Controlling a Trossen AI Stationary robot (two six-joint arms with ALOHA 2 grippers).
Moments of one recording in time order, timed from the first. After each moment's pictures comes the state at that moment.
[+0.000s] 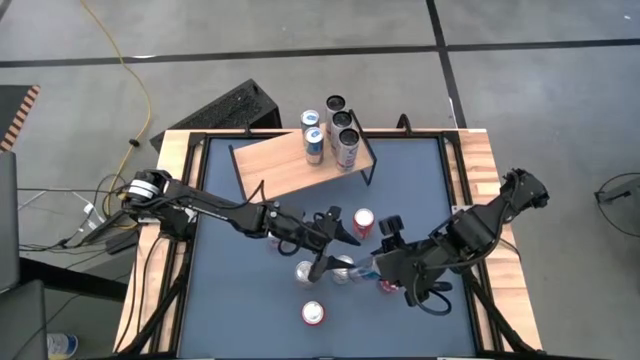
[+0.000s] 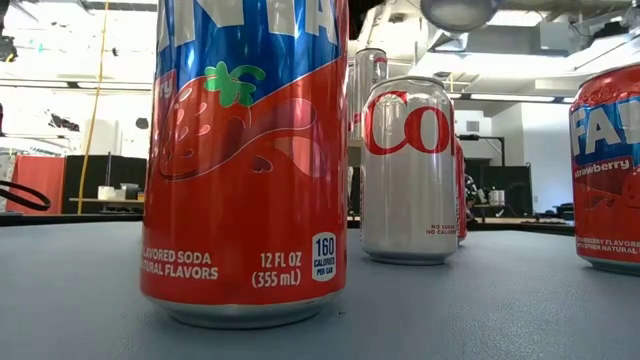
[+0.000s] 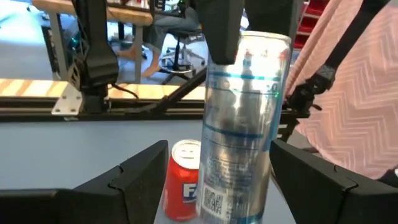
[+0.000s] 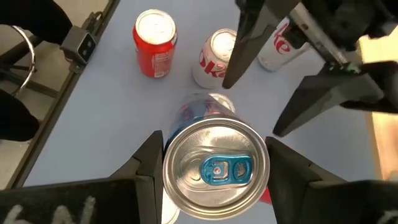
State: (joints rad) left arm -0.17 1.71 1.18 0.45 0.13 -0.17; right arm 0.59 1.59 1.83 -1.25 0.34 0.11
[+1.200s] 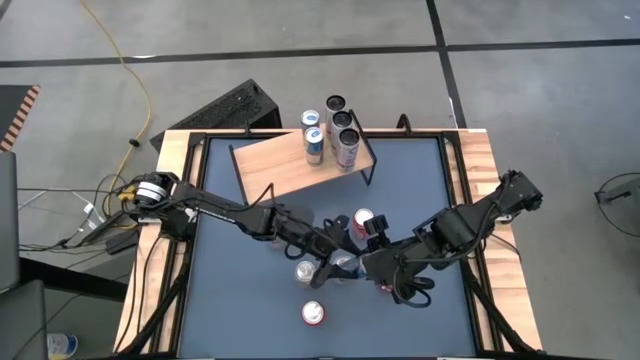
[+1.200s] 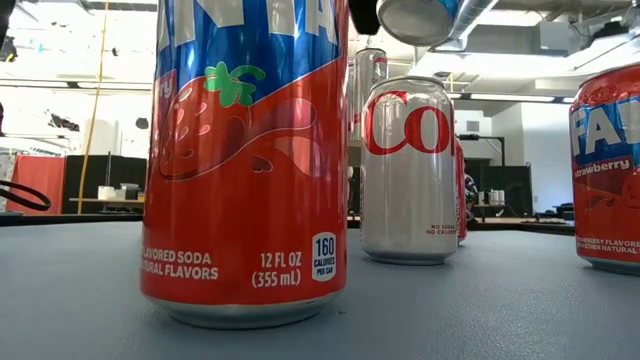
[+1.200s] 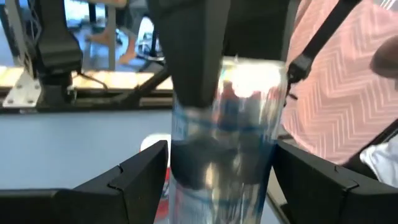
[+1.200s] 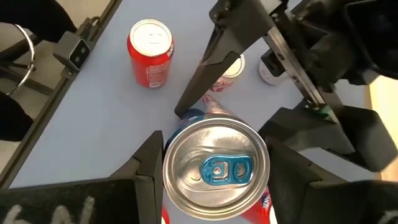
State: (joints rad) left arm -0.18 1.77 1.27 0.39 0.22 -0.20; right arm 0.53 1.64 1.83 -1.17 0.28 0.01
